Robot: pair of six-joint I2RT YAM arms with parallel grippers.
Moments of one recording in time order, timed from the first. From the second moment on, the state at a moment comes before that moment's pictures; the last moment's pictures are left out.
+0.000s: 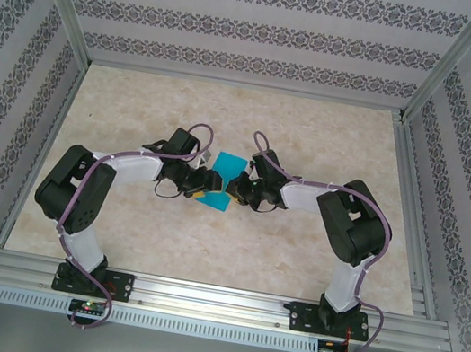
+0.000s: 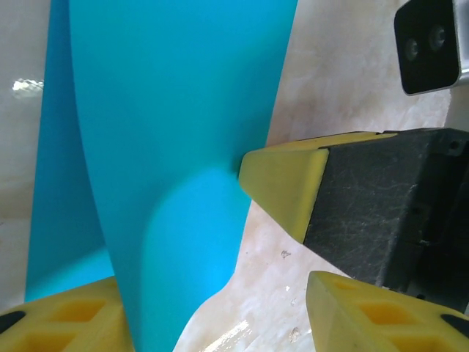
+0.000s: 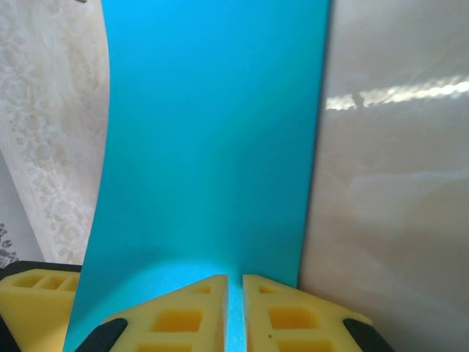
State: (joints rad) left arm -0.45 1.73 0.94 -0.27 0.61 -0.71; right arm 0.59 1.90 0.96 0.02 -0.47 0.97
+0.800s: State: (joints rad) left arm -0.45 1.73 0.94 -0.27 0.60 -0.71; right arm 0.63 1.89 0.98 -0.09 -0.50 0.86
